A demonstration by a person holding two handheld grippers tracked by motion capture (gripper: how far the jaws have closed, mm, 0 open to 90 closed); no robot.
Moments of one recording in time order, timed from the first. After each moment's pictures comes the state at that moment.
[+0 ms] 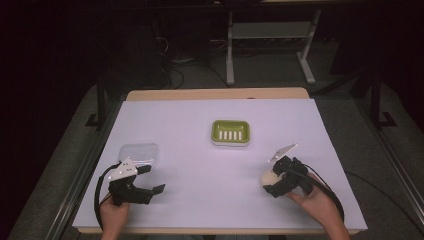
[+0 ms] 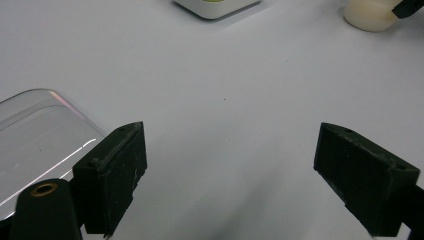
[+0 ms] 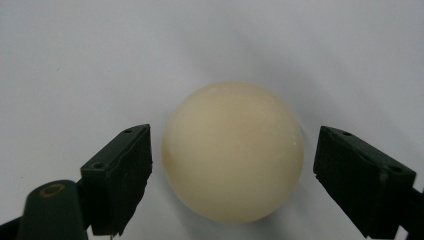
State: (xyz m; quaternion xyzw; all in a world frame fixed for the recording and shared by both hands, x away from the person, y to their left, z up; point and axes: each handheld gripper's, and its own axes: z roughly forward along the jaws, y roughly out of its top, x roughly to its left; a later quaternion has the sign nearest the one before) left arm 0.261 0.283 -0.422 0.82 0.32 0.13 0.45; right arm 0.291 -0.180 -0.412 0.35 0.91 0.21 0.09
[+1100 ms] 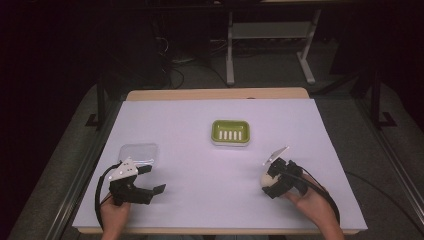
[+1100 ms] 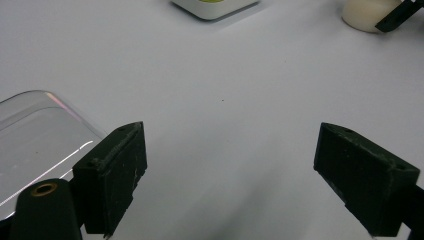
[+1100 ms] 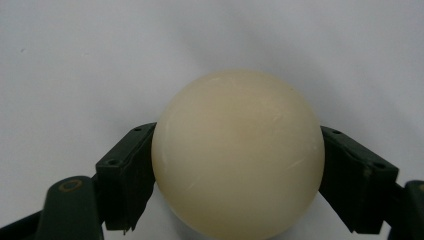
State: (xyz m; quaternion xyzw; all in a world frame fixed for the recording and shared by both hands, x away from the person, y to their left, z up) left arm 0.261 0.282 -0.422 0.82 0.31 0.13 0.45; right arm 0.295 -0.171 -0.425 0.34 0.92 0.18 0.09
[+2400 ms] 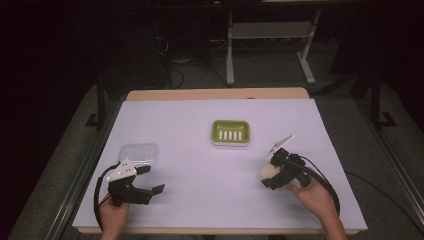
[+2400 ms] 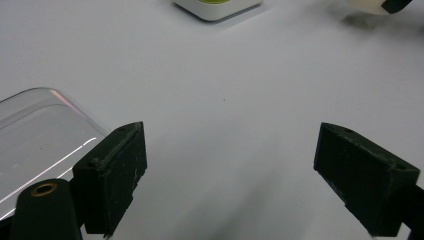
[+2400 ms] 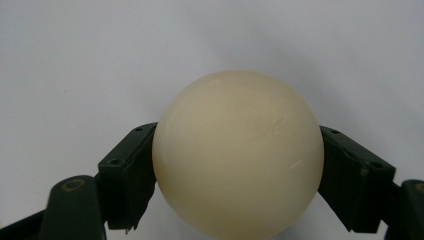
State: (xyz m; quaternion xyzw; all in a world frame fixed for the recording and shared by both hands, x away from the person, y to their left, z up) left arm 0.259 0.284 -0.422 0.82 0.32 0.13 0.46; right arm 0.309 -0.176 -0.401 0.36 0.91 0.21 0.05
